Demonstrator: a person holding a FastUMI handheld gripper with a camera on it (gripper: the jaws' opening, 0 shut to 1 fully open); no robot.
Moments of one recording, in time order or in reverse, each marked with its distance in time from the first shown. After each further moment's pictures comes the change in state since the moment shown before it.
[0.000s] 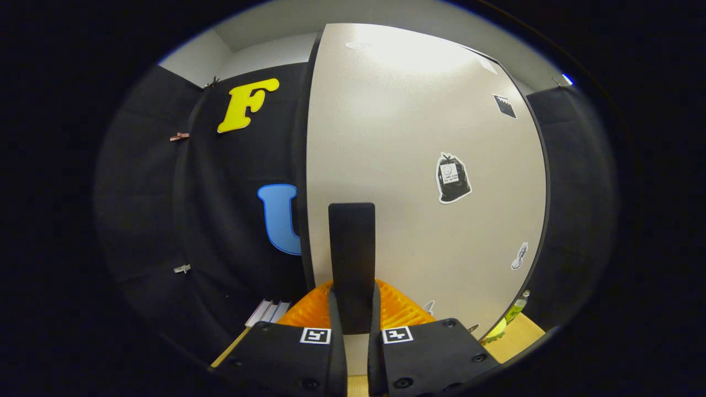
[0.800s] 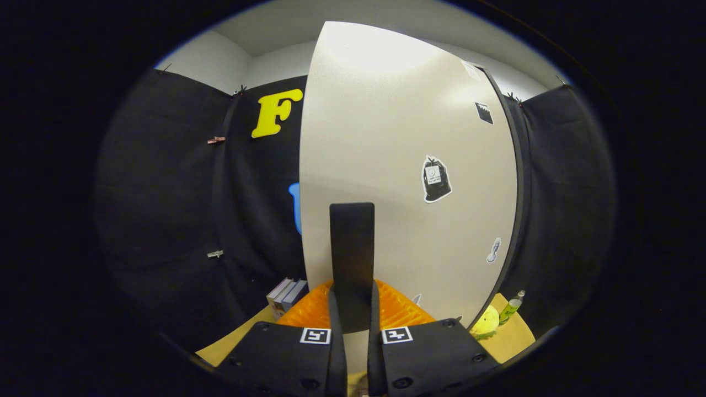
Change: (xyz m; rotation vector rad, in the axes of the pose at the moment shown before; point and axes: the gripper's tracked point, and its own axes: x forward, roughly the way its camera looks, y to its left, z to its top) arm -0.100 -0.035 0.000 -0.019 0.014 0.179
